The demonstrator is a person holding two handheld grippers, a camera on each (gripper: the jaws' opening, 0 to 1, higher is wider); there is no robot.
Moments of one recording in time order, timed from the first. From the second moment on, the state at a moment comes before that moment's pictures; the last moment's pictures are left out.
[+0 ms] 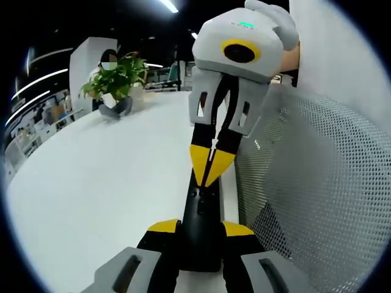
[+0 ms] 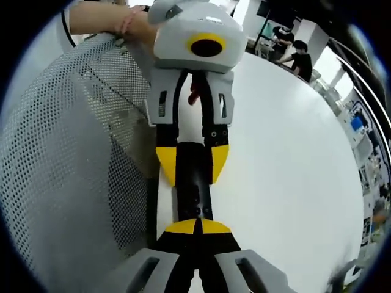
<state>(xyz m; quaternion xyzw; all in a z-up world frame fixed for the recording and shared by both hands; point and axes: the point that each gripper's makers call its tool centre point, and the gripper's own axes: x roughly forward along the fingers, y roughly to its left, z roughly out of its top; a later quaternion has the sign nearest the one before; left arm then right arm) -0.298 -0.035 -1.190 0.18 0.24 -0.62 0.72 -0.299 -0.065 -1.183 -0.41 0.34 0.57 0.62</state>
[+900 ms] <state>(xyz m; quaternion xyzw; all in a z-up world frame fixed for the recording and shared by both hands) -0.299 -0.035 -1.191 0.19 0.24 -0.63 0.72 -0.316 -0.056 -1.187 -0.42 0.35 0.57 0.61</state>
